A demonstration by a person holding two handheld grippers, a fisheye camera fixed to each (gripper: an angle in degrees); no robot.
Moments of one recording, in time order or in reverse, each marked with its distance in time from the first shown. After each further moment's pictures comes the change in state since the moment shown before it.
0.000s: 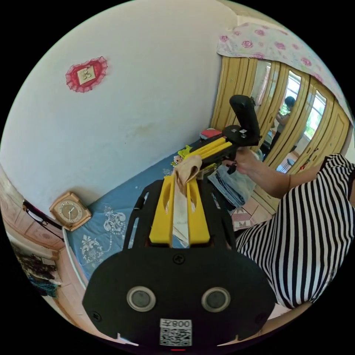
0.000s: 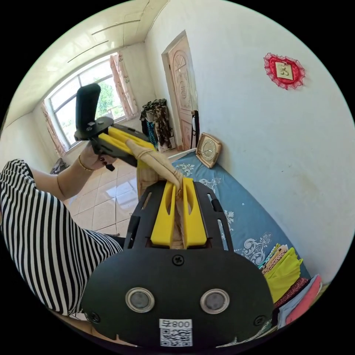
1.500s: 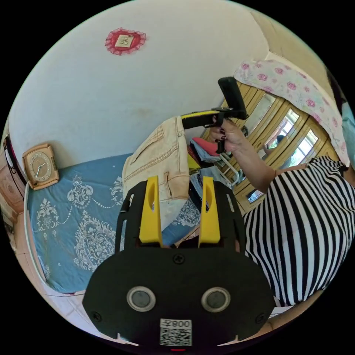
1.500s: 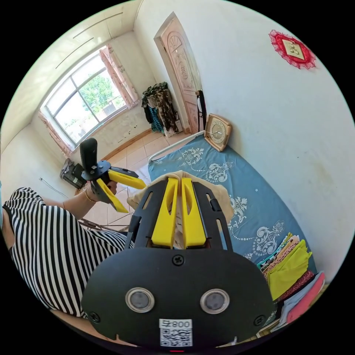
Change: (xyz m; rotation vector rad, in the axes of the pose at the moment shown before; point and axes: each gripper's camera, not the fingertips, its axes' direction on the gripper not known) left arm 0.002 0.079 -0.077 0.070 0.192 -0.250; right arm -0.011 -0.051 0.101 -0.155 -0.095 0.071
